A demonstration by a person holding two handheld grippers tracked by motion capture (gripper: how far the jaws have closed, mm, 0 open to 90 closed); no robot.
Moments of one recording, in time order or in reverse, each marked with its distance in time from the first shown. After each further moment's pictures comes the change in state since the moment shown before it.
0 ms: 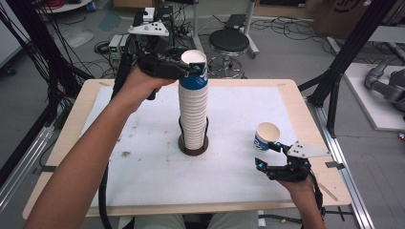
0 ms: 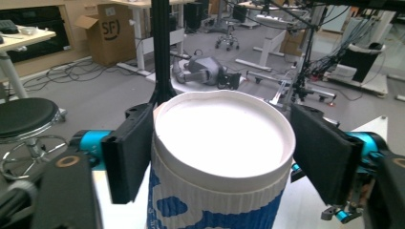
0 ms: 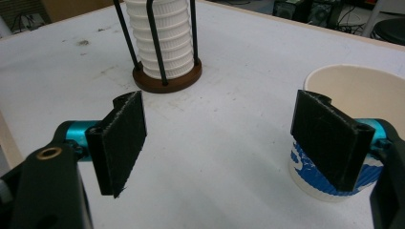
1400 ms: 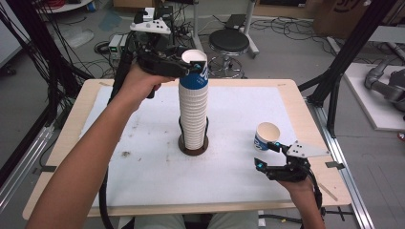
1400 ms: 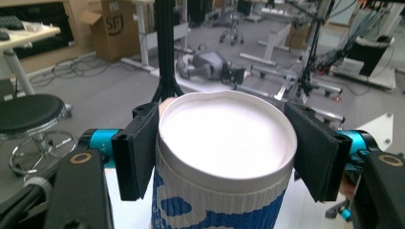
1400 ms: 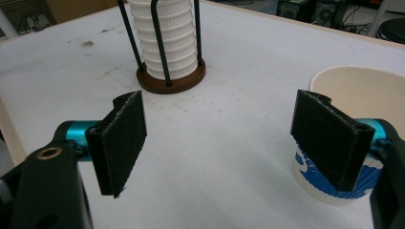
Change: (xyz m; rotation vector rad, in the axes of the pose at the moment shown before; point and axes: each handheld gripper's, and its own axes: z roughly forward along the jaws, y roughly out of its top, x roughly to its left) left arm -0.002 0.007 -0.002 -0.001 0.012 0.000; right arm 0.001 0.001 0.001 0.002 0.016 0.003
